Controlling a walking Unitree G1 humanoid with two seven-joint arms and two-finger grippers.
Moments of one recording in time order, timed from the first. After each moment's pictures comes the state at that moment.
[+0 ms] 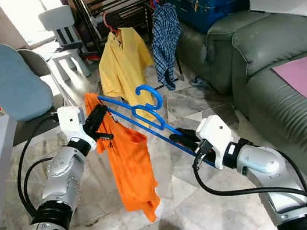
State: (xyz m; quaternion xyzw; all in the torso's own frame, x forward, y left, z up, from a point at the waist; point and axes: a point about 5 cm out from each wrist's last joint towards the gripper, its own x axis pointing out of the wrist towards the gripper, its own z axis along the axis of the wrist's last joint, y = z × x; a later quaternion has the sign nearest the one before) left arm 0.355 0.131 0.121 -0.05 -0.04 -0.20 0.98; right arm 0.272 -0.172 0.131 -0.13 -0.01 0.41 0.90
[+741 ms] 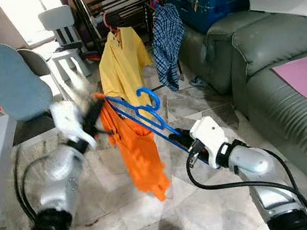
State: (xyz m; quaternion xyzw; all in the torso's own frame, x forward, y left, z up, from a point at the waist) left arm 0.342 0.120 0.128 -0.03 -0.07 -0.22 0.97; right arm 0.285 -0.166 0.119 -0.14 0.01 0.38 0.92
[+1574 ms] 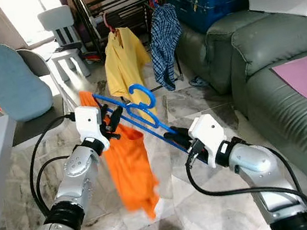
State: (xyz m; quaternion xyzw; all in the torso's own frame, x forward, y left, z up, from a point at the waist) left arm 0.352 0.102 0.118 0.00 -0.05 -0.18 0.98; right arm 0.275 -0.160 0.133 -0.13 -0.01 0.41 0.90
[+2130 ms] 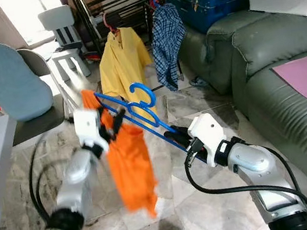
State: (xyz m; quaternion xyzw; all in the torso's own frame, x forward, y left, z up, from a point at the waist) left arm 0.339 0.103 0.106 -0.02 -0.04 -0.20 0.98; right arm 0.279 -0.159 0.132 -0.13 -0.01 0.40 0.91
